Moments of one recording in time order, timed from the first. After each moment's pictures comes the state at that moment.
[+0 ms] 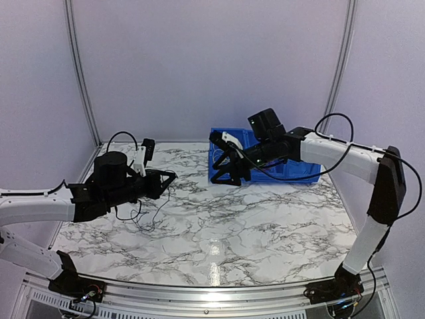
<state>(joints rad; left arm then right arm) -0.84 1.21 0.68 0.24 -0.03 -0.49 0.65 1.71 1.46 -0.47 -0.71 -0.42</state>
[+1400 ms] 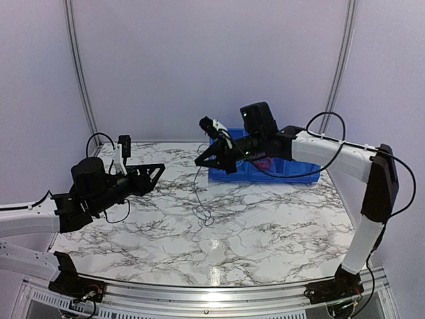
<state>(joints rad) -0.84 1.05 0.58 0.38 -0.12 -0.54 0.74 1.80 1.52 -0.26 -0.83 -0.29</state>
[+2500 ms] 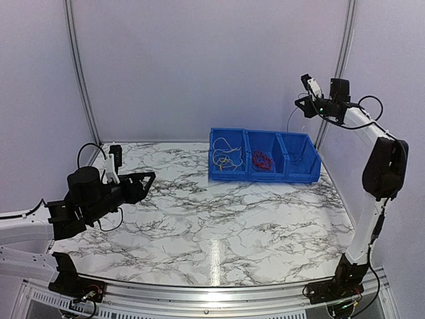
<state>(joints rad) -0.84 0.94 0.49 0.28 -0.24 -0.56 -0.04 1.96 1.91 -0.31 -0.57 -0.32</state>
